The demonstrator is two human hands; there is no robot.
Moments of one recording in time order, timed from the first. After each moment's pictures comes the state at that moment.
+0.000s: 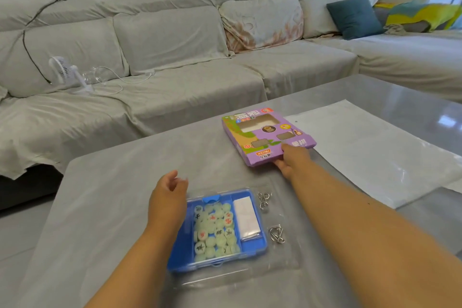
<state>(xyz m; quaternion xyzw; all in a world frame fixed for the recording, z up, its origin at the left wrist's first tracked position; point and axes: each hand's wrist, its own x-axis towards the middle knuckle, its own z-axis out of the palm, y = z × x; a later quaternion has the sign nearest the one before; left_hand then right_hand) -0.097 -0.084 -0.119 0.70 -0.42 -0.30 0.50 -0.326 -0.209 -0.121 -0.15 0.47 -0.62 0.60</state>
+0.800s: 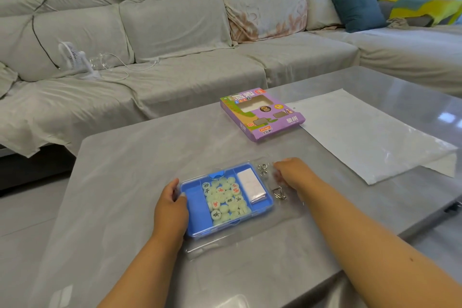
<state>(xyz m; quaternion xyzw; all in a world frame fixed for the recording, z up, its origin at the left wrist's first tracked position) -0.104 -0.010 -0.145 0.70 -0.34 -0.36 0.51 -0.343 -0.114 -0.145 -0.49 0.68 -0.30 0.46</state>
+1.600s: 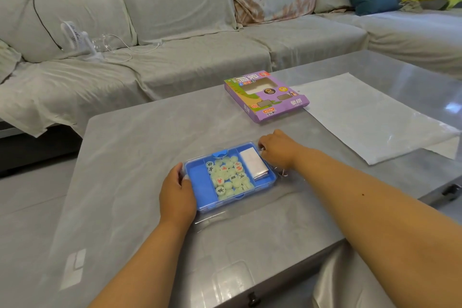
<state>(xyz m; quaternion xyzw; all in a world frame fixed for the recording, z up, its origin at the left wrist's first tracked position) -0.109 0.014 -0.152 0.72 -0.42 -0.26 0.49 -0.324 -0.120 -0.130 -0.83 0.55 0.00 0.12</state>
